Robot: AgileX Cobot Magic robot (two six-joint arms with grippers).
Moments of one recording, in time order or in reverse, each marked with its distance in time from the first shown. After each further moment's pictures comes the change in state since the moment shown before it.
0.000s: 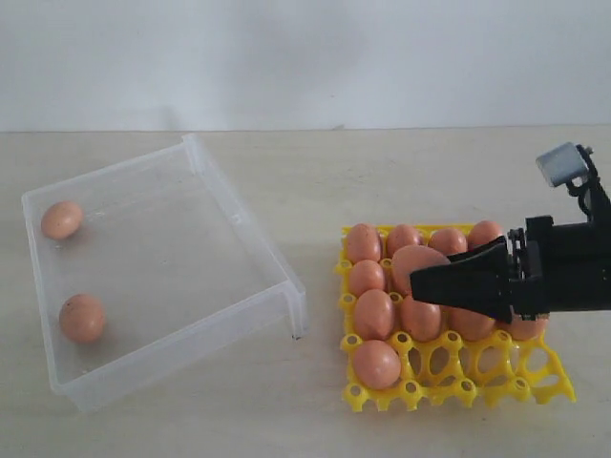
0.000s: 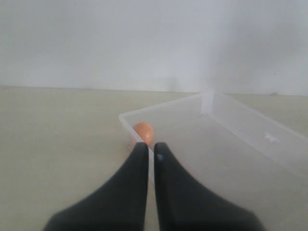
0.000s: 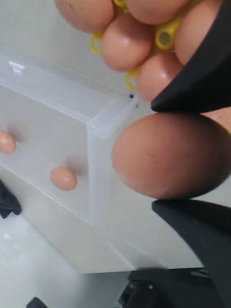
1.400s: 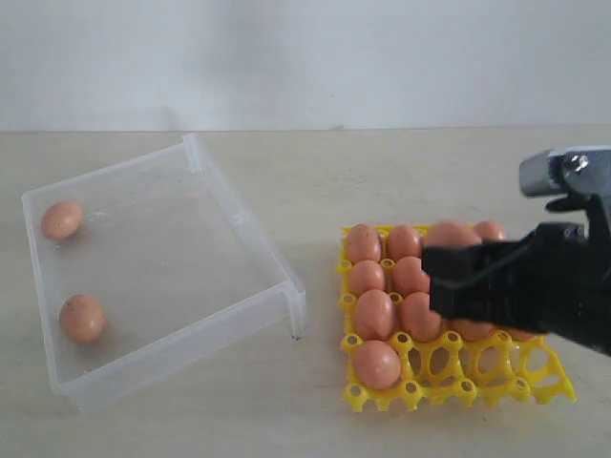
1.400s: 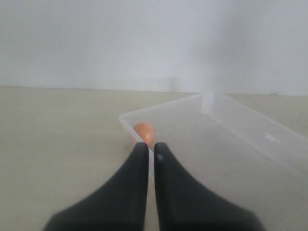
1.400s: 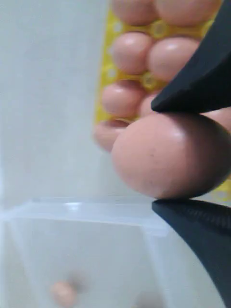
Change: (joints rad) left arm 0.000 0.000 0.000 0.000 0.000 0.000; right arm 0.696 -0.563 0.222 1.909 0.939 -1.173
